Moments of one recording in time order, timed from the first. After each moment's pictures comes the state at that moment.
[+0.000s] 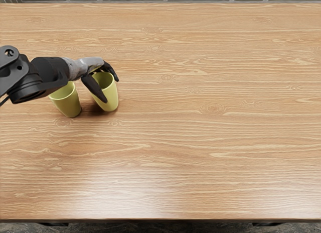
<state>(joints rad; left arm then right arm) -1.03 0.53 -0.53 -1.31 1.00 -0.25 0.61 -0.03 0.00 0.17 0.12 0.04 0.12 -0.43</state>
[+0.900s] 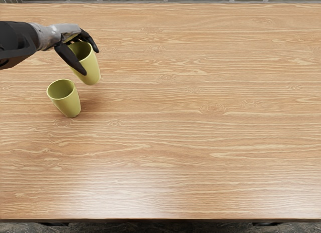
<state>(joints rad) -1.17 0.68 -0.54 -1.33 0.93 -0.31 0.61 -0.03 0.00 0.17 0.12 0.04 0.12 -0.43</state>
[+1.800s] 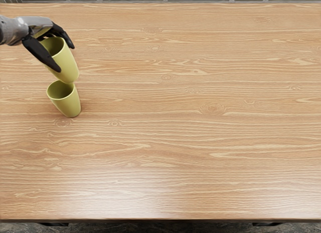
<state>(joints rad) -1.19 0.86 -0.53 -1.40 0.83 -0.38 0.61 -0.03 0.00 0.17 0.12 0.04 0.12 -0.43</state>
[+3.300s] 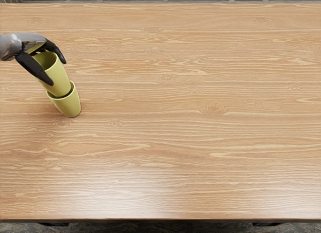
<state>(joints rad) -1.12 0.91 -0.53 -1.43 0.82 -0.39 0.61 -0.02 0.00 0.17 0.12 0.04 0.12 -0.43</state>
